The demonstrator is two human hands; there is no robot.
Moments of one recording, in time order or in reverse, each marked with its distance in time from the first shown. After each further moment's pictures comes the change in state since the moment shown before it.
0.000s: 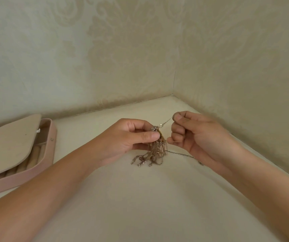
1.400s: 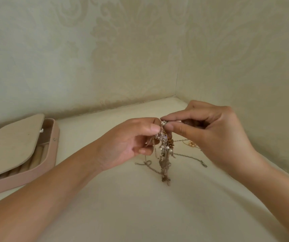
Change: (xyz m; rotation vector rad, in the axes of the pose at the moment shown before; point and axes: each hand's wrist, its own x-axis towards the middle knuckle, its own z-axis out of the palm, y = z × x) left_hand -0.007 0.011 0.008 -0.107 -0.114 0.062; right_hand -0.021 -0.014 0.004 -0.676 -0.026 -0.645
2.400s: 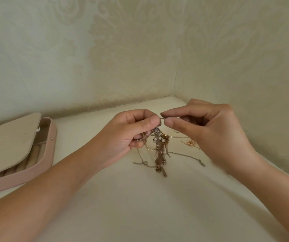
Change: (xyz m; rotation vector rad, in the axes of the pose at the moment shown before) left_hand -0.001 0.008 0.010 0.074 0.259 0.037; right_hand -0.001 -0.003 -0.002 0.006 0.029 0.099
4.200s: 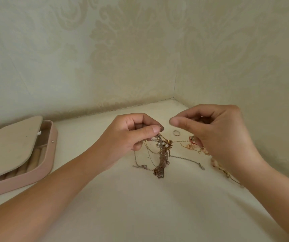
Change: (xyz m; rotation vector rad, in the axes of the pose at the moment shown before) left_hand 0.000 -0.005 -0.004 0.163 0.035 0.103; right_hand 0.003 -0.005 -0.004 -0.007 0.144 0.140
